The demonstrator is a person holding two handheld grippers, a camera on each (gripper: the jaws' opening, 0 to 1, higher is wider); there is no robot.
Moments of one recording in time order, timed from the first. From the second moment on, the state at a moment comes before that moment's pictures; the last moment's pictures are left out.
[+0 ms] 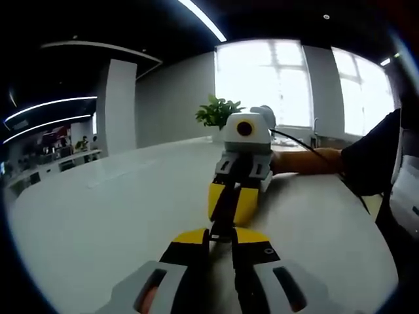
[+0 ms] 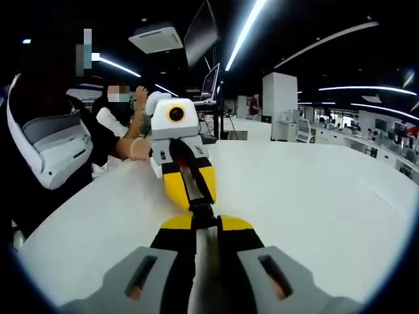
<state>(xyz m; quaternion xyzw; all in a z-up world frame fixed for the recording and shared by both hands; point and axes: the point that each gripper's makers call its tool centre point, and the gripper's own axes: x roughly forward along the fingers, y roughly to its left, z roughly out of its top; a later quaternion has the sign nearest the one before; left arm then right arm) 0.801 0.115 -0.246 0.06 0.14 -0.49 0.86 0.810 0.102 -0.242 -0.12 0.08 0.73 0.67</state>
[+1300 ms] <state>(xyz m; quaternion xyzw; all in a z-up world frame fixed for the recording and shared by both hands) 0.830 0.158 -0.230 0.07 0.12 -0.40 0.91 0.861 0.077 -0.219 -0.13 0.06 0.66 0.74</state>
